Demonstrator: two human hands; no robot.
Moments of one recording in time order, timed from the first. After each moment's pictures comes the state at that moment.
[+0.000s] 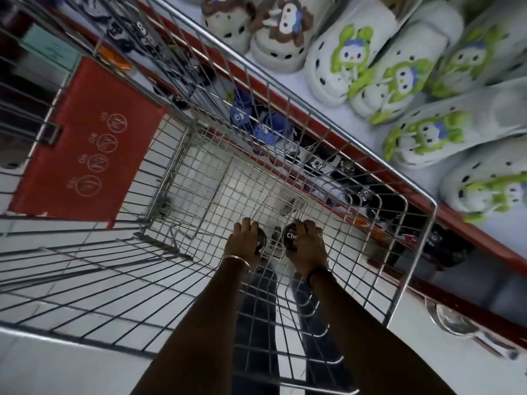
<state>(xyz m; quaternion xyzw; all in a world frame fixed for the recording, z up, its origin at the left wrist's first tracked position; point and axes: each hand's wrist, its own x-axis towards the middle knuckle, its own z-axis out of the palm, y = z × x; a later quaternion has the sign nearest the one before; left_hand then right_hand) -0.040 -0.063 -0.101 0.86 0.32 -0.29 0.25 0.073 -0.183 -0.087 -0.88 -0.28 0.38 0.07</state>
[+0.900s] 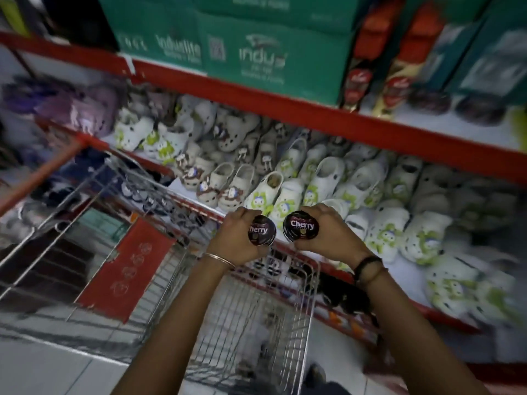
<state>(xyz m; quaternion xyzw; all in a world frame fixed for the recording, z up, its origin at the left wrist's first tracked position) 0.062 -0.066 0.268 0.93 0.25 0.01 0.28 0.197 -0.226 0.283 -0.85 -0.41 0.23 0.26</state>
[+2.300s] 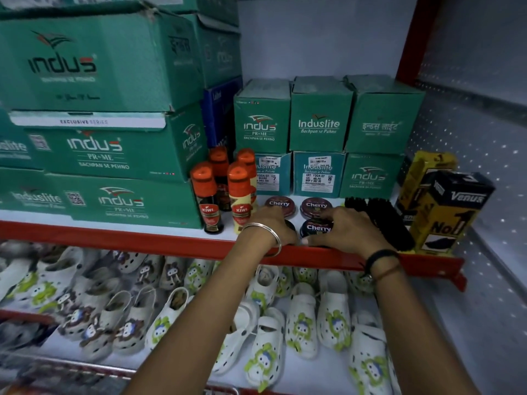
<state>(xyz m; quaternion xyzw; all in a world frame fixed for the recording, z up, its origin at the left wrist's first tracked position) 0.341 -0.217 0.458 0.97 0.14 0.00 0.19 0.380 -0.365 0.455 -0.96 -0.21 0.04 0.18</state>
